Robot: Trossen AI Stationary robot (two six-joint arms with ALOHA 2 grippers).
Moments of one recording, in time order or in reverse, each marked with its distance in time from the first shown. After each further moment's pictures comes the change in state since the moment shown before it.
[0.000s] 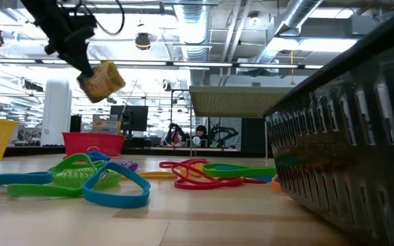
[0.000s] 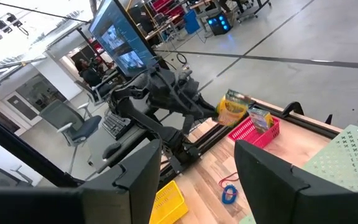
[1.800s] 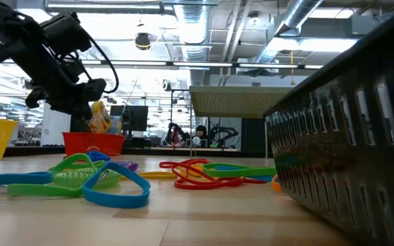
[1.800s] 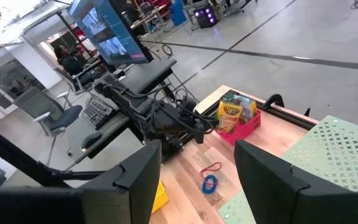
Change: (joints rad) left arm -0.210 0.075 -0.506 0.624 -0.478 -0.623; right arm 0.006 -0.002 -0.049 -0.029 0.035 -0.003
